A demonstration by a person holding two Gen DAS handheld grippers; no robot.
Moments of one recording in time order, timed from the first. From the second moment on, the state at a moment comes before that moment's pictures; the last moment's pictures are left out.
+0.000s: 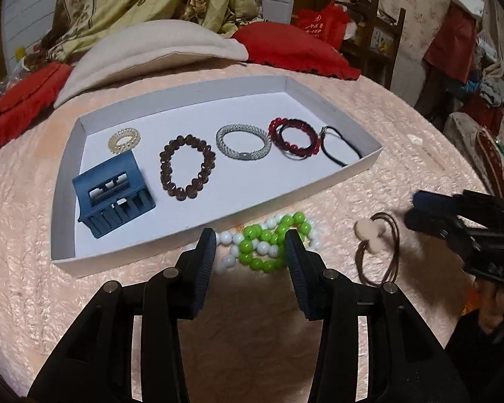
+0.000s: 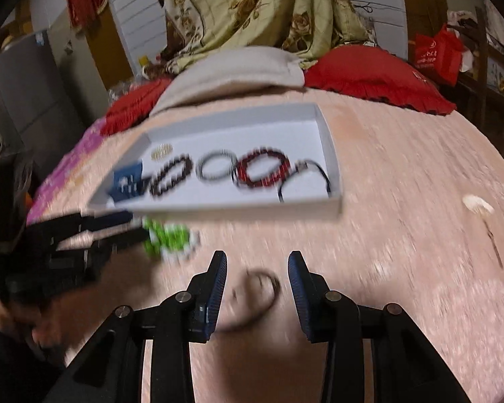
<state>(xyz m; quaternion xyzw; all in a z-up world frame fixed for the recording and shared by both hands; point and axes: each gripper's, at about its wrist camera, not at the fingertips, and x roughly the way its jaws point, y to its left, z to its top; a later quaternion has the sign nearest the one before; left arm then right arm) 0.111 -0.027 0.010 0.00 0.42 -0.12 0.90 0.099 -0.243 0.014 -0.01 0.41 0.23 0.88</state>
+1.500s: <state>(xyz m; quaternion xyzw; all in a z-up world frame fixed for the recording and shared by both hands) 0.101 -0.002 0.050 -0.07 0.38 -0.14 0.91 0.108 -0.207 -0.017 -0.10 0.41 0.28 0.86</state>
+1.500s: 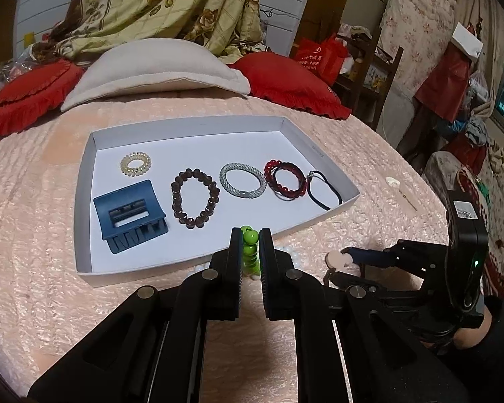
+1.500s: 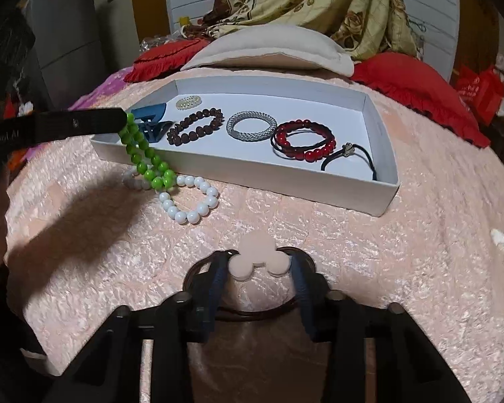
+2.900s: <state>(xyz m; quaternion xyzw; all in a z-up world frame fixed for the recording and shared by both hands) 0.085 0.014 0.081 -0.09 0.36 -0.12 0.92 0.084 -0.213 0.039 -0.03 0.36 0.27 0.89</state>
